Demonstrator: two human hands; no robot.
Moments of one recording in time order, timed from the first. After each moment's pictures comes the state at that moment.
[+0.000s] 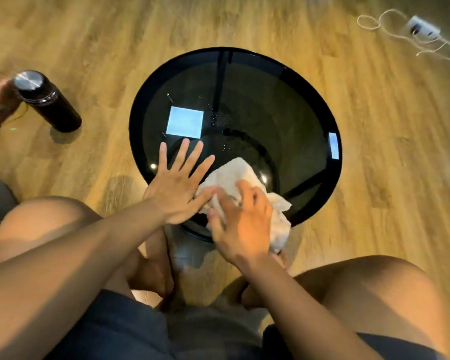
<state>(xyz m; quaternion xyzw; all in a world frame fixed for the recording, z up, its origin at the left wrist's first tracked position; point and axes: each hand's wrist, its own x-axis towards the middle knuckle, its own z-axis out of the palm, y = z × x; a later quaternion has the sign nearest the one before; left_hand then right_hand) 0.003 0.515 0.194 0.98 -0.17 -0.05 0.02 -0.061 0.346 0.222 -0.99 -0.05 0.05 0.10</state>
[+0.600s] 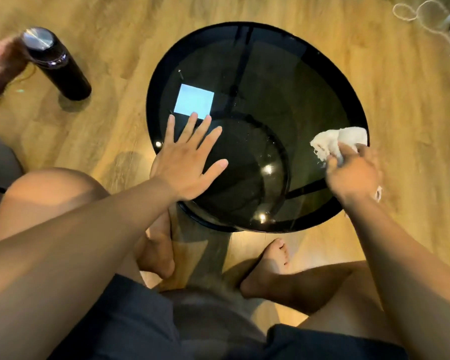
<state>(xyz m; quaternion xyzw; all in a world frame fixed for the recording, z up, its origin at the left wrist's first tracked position) 0.019 0.528 0.189 0.99 -0.12 -0.01 0.06 0.062 0.195 0.228 -0.99 0.14 0.00 0.05</state>
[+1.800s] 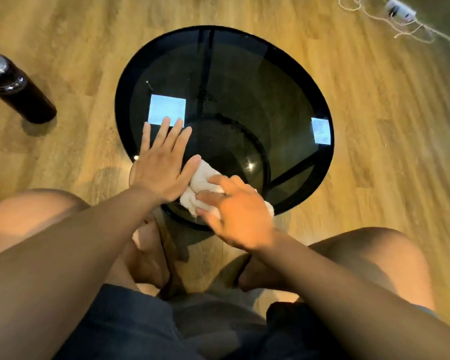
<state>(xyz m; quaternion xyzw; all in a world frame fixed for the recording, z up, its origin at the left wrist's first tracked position) 0.016 0.525 0.195 0.99 -0.12 -0.01 0.08 -0.056 0.339 0.233 -0.96 -0.26 0.06 0.07</state>
